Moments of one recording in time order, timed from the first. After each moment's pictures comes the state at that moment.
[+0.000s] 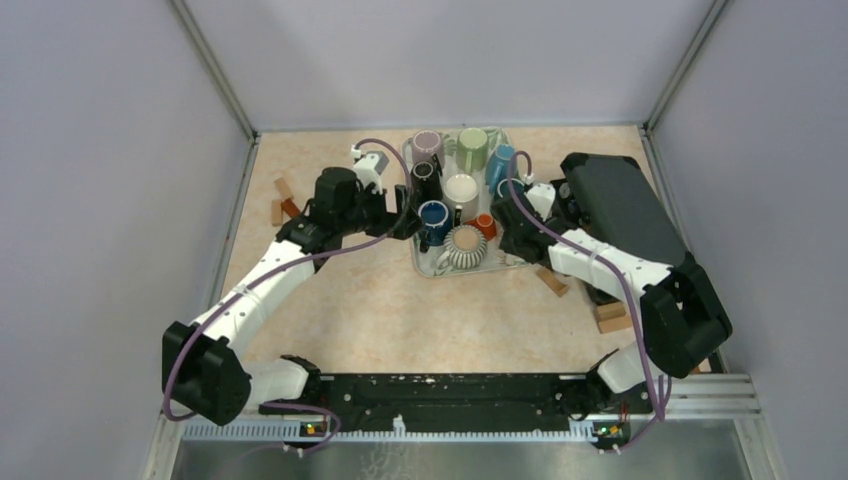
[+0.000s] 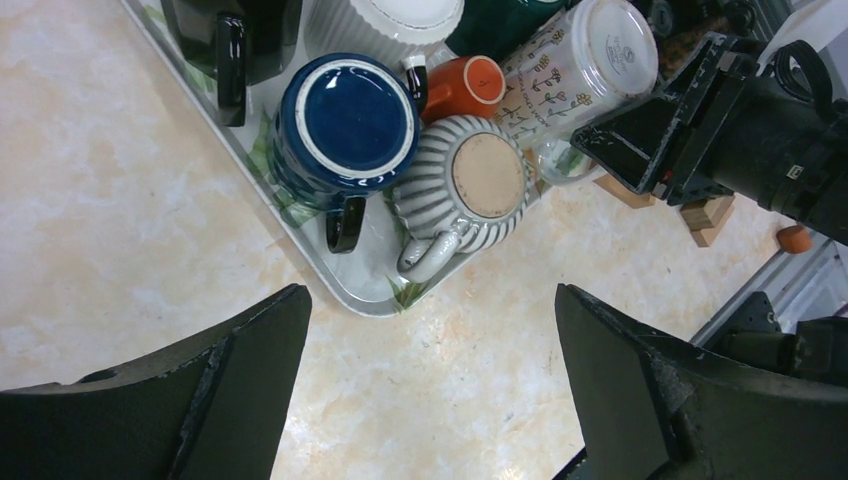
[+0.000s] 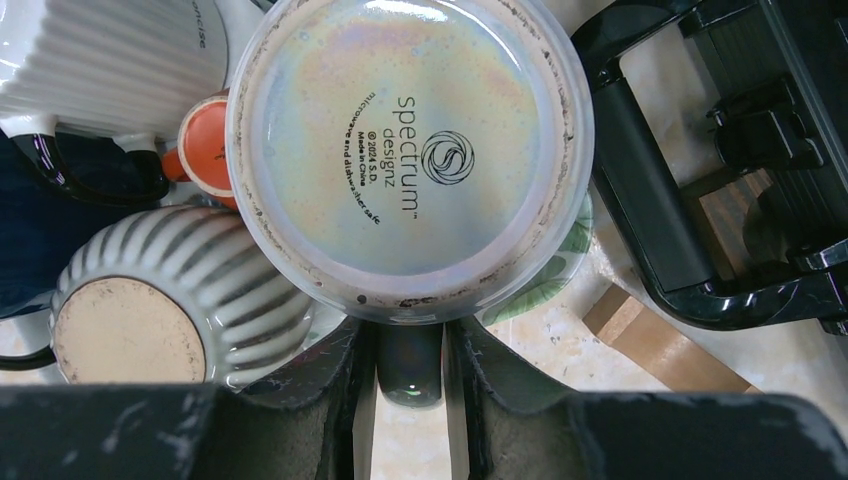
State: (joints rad) left arm -0.42 1.25 1.02 -0.29 0.32 -0.34; right arm 0.62 1.48 0.97 -0.42 0.49 0.77
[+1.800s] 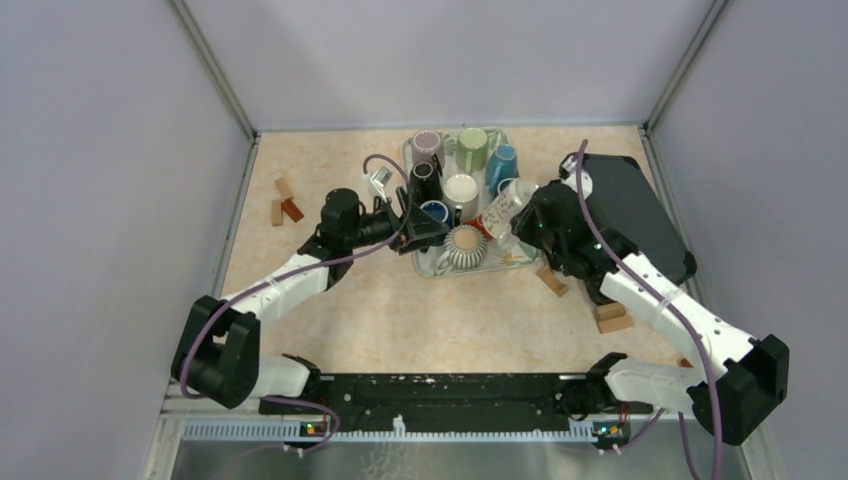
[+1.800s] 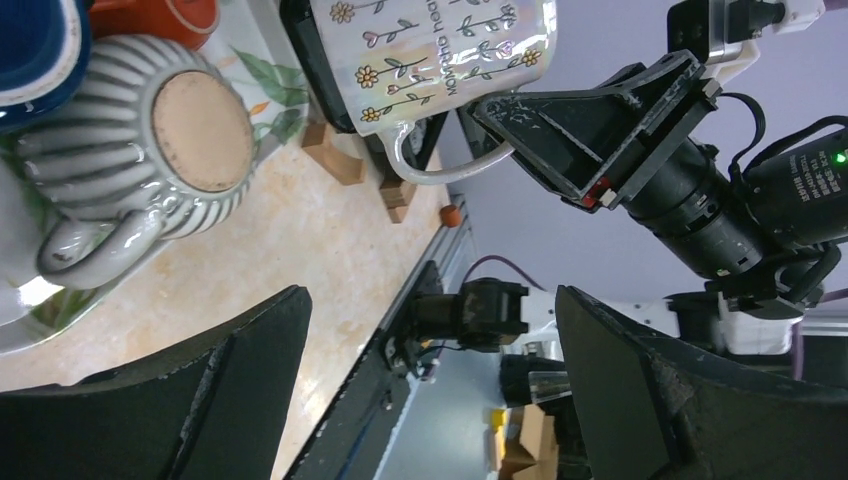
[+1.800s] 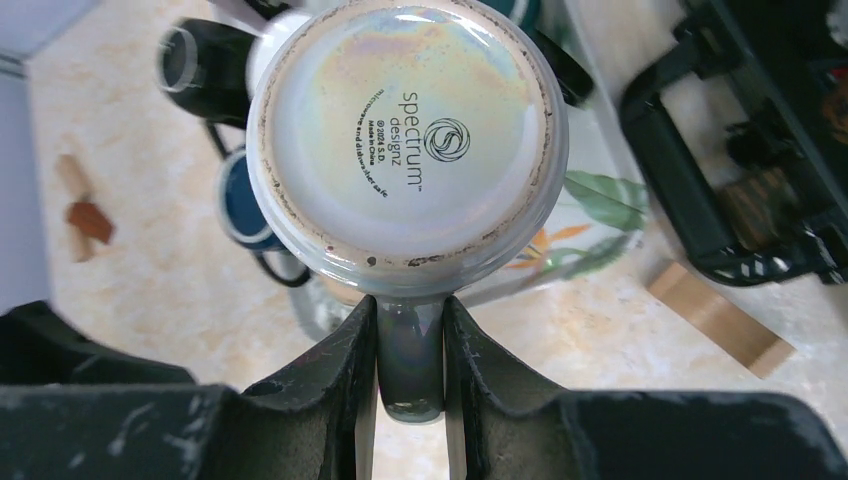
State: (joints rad) left arm -0.42 1.33 0.74 0.36 0.74 -1.05; right arm 0.62 1.12 0.97 -0.51 0.40 0.84
